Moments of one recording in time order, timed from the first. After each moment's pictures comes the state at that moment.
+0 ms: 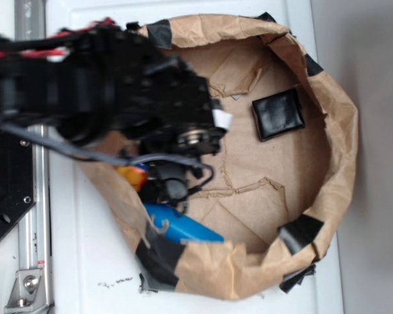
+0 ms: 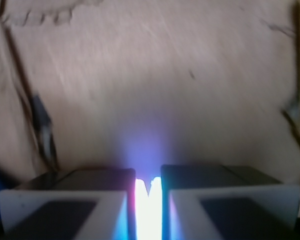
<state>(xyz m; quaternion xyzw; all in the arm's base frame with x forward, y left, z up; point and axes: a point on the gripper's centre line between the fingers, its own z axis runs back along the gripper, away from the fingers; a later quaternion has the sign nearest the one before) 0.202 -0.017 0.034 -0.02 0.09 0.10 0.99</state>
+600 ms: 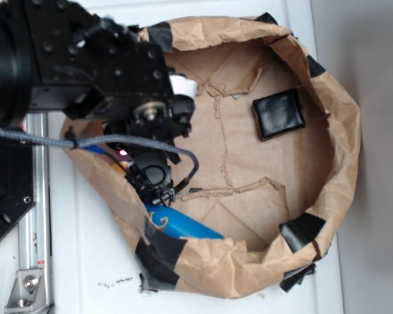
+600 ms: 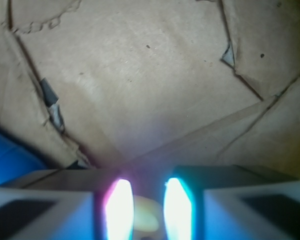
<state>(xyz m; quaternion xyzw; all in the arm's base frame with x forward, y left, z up) 0.193 -0.008 0.046 -0.04 0.08 0.21 0.97</state>
